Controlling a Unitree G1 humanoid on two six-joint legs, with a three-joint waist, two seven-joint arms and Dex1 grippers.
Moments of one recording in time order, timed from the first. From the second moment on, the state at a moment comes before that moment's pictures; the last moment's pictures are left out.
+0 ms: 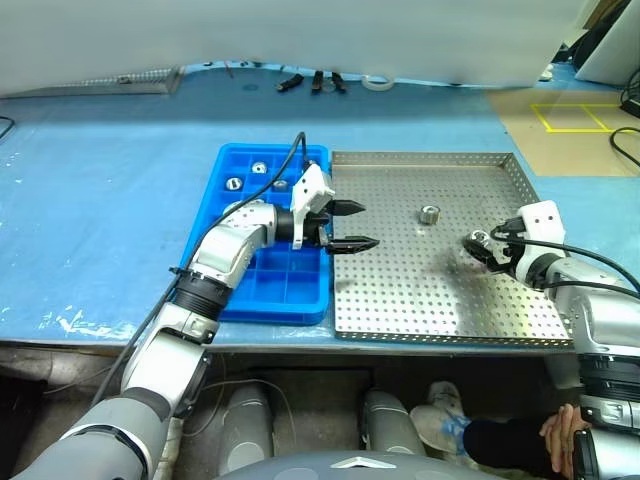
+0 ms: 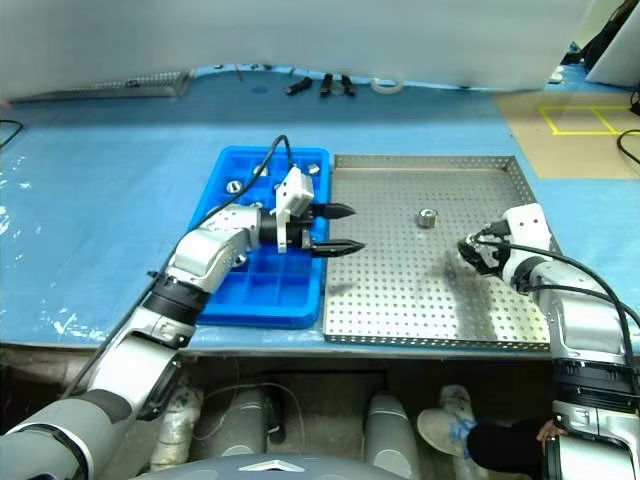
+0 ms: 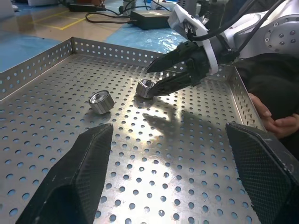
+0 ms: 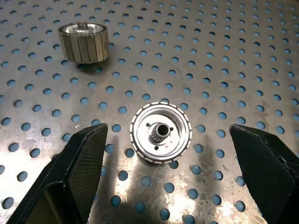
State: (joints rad) left arm -0.75 0.23 -0.23 0.29 -0.33 0.34 -1.08; right arm -0.29 -0.65 -0.26 0.09 0.20 0.68 0.51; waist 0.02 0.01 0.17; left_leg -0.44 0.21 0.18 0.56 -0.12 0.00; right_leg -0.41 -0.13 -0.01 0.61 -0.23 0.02
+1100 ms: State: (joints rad) left arm -0.69 0.30 -0.23 0.19 -0.33 0.41 -1.07; right arm -0.29 -0.62 -0.21 -0.01 0.29 0.68 0.62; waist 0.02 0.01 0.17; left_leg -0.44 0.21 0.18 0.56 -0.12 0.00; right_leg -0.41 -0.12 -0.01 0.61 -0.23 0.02
